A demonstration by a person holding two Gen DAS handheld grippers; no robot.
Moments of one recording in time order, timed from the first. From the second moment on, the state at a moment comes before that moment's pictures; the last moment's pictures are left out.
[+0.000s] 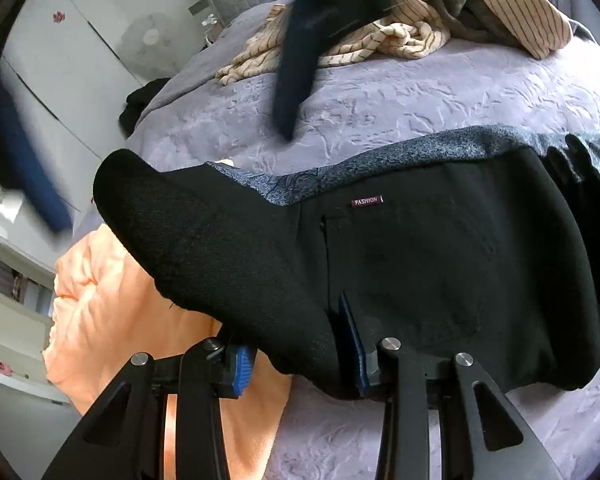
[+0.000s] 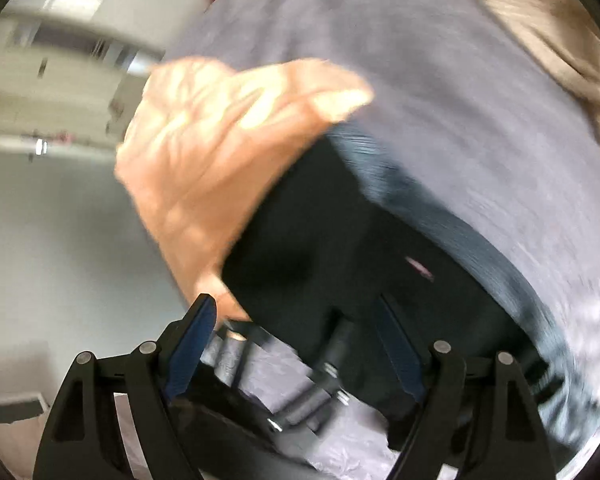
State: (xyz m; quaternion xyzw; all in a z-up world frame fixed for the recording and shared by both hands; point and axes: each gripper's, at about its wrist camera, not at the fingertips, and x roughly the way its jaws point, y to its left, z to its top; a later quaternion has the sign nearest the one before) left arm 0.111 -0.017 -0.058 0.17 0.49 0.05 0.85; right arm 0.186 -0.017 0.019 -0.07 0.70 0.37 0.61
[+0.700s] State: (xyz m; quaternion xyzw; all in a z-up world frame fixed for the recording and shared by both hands) left arm 0.093 -0.096 0.033 0.16 0.41 -0.05 0.90; right arm 0.193 -0.133 0.054 0.09 0.66 0.38 0.64
